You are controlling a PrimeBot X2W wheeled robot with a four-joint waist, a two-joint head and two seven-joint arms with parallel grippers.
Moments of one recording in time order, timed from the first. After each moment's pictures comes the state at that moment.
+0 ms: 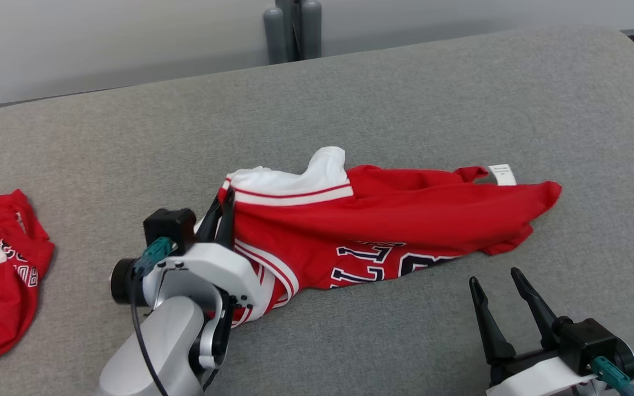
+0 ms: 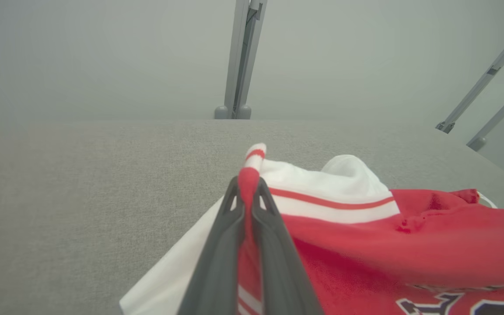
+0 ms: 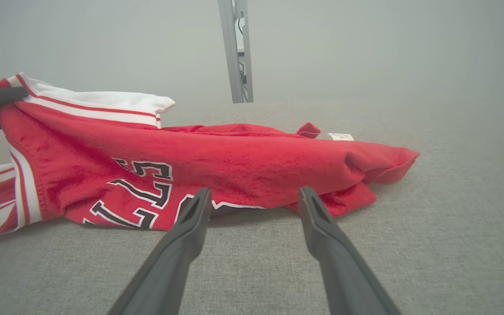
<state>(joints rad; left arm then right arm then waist) -0.49 0.18 -0.64 0.45 -0.71 0.30 -0.19 -0.02 -0.05 0.13 0.20 0.14 0.13 -0.26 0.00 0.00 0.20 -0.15</state>
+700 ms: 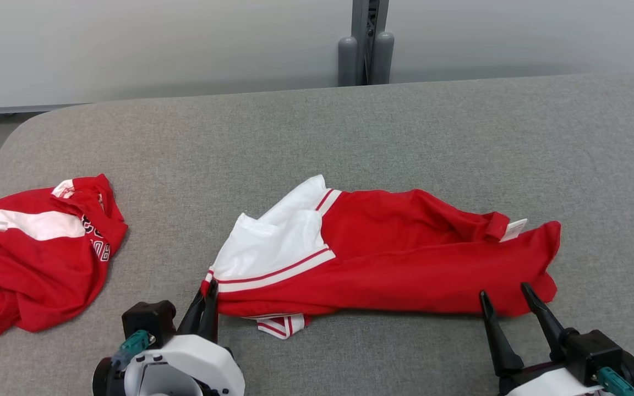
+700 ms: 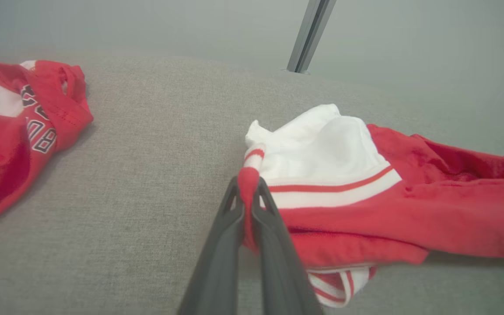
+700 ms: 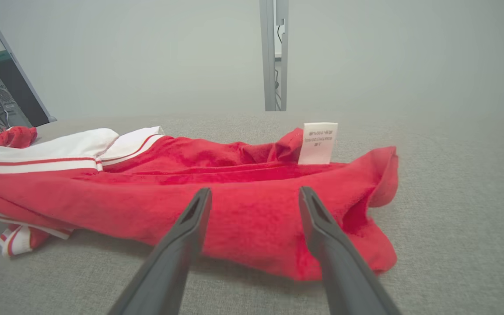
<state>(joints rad) -0.16 0.31 -0.63 0.15 -0.77 0.41 -0.14 0.02 -0.05 0.10 0.21 0.12 0.13 -0.26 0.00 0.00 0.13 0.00</state>
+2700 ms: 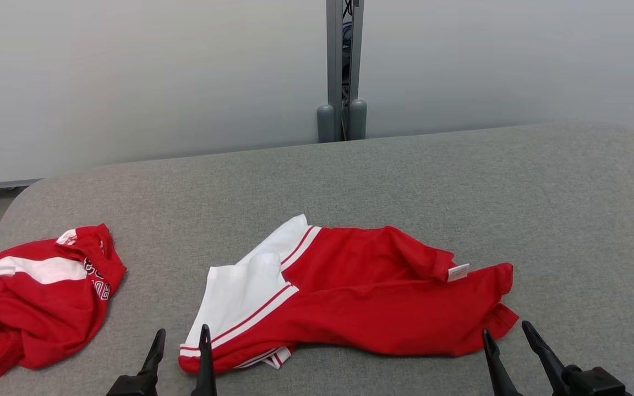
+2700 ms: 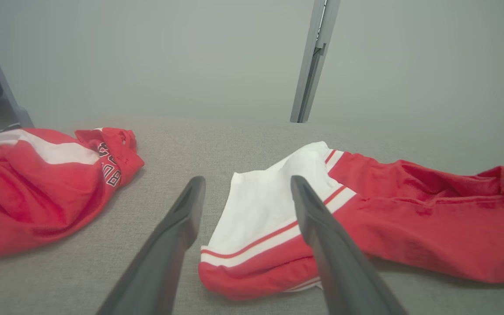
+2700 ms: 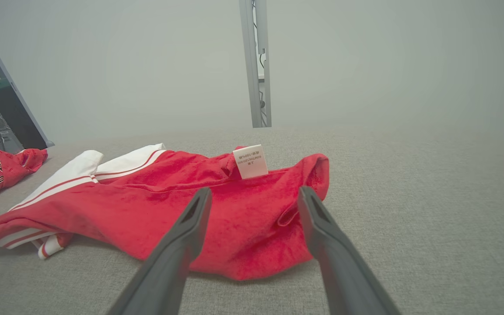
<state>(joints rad) 0.10 0.21 -0.42 0.13 -0.48 0.34 -0.26 0.13 -0.05 0.11 0.19 0.15 0.13 -0.26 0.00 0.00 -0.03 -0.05</state>
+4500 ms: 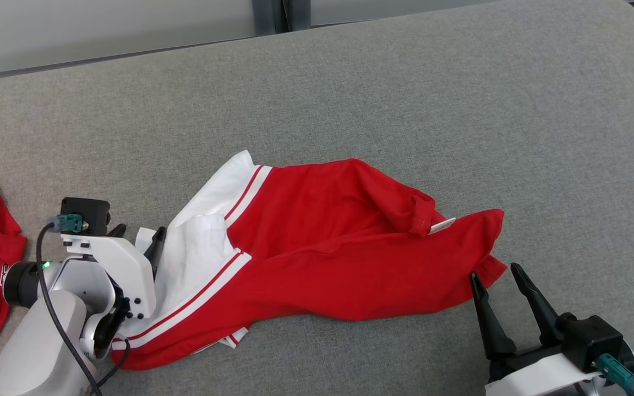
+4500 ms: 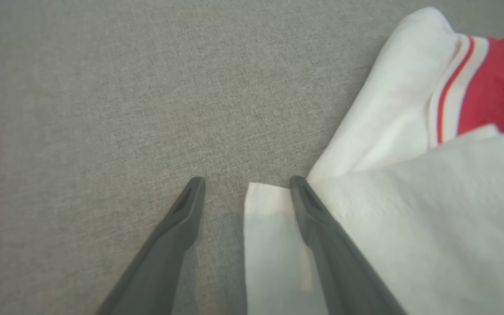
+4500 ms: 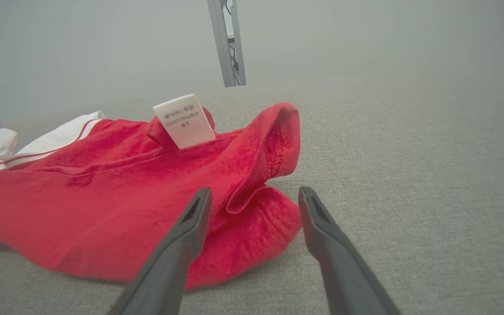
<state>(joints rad) -0.44 0.34 -0.35 0.50 -0.53 0.01 0.30 -0.02 -0.05 0.14 0.18 0.18 0.13 -0.26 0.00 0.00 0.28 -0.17</state>
